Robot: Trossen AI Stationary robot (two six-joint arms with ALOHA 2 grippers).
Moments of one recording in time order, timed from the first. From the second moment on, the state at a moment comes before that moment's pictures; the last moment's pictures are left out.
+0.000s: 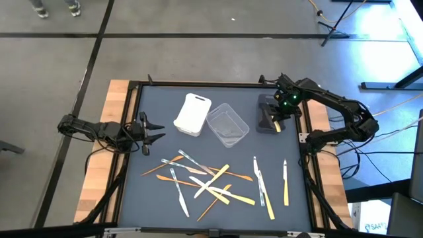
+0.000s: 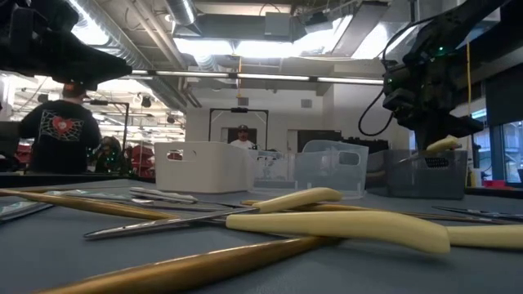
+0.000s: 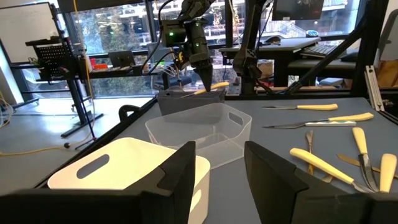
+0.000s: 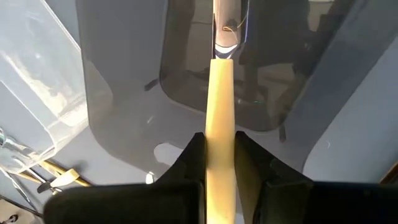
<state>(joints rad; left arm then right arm) -0.25 0.00 0.07 -0.08 -0.48 0.06 -0.92 1.31 0.85 -1.07 -0.40 0.48</state>
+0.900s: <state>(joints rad) -0.25 0.00 0.07 -0.08 -0.48 0.05 -0.92 1.31 0.85 -1.04 -0.40 0.48</state>
